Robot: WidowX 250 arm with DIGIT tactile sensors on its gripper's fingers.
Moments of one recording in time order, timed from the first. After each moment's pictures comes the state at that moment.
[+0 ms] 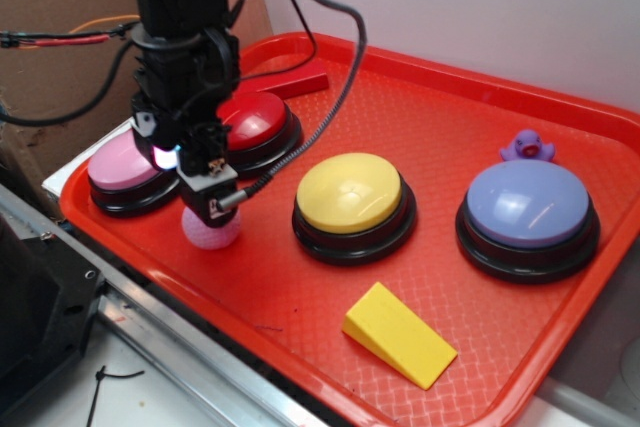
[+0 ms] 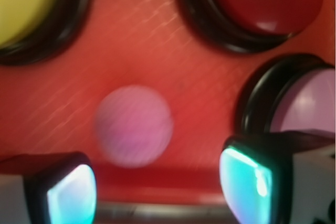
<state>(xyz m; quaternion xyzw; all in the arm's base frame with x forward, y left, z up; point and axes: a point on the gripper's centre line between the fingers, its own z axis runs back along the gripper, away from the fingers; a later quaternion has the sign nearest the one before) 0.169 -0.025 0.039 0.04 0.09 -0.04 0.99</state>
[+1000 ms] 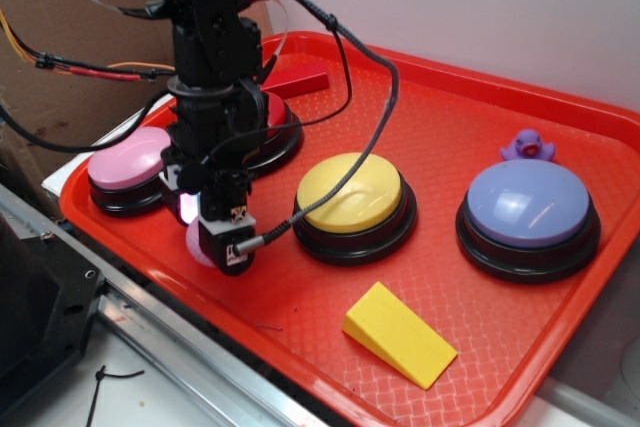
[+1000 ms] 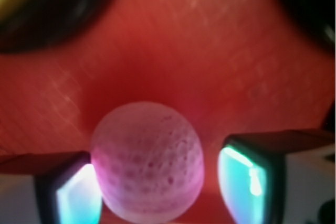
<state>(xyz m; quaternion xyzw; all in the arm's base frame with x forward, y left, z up) 0.159 -0.048 0.010 -0.02 0.14 -0.06 0.99</state>
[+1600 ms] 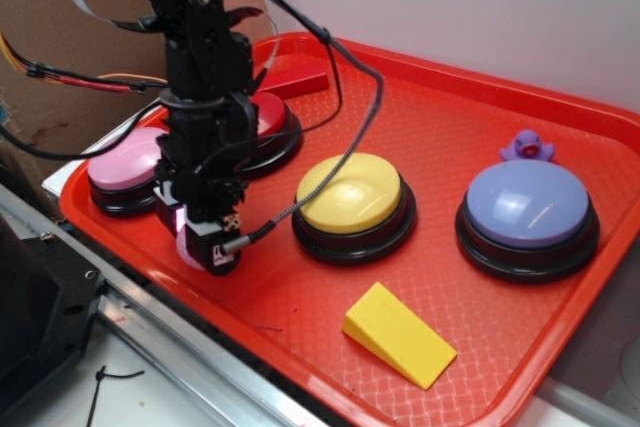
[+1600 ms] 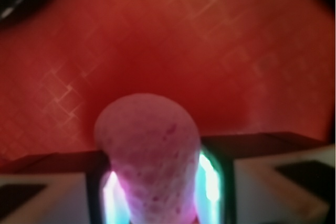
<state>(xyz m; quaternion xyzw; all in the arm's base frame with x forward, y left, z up) 0.152 -0.036 0.014 -0.01 0.15 -0.03 0.99</state>
